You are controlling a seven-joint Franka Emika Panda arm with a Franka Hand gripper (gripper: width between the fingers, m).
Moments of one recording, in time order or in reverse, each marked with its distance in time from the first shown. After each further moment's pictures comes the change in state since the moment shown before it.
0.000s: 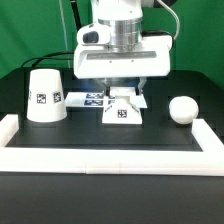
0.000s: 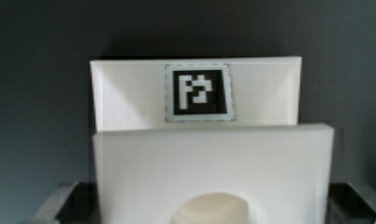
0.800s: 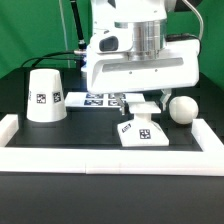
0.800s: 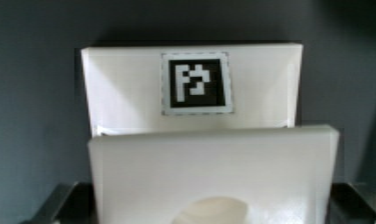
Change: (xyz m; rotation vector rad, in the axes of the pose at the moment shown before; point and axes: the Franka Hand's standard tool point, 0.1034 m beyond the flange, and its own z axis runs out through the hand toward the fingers) arm 0.105 -0.032 -0.009 0.018 0.086 -0.097
